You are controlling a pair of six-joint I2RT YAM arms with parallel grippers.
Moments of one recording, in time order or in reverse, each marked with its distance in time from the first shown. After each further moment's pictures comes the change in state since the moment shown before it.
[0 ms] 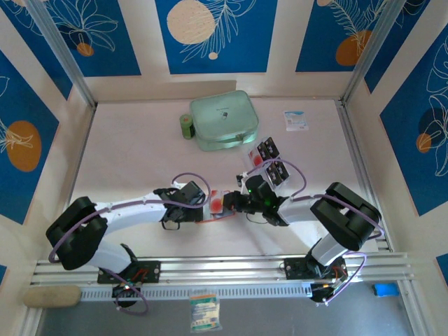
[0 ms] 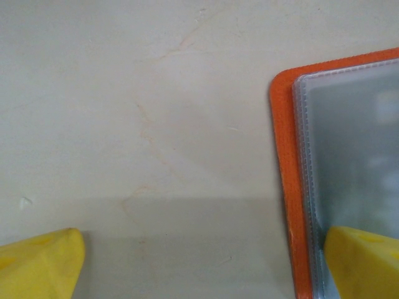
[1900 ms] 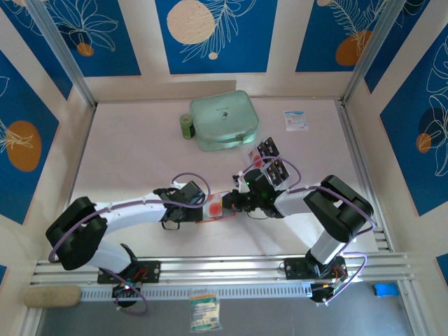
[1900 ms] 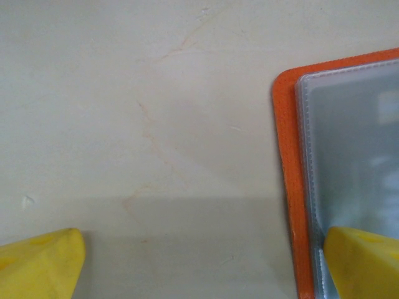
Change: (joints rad) left arm 0.002 -0.002 0.000 -0.003 0.000 0.000; right arm -0.070 0.083 0.085 -0.116 -0.207 -0.057
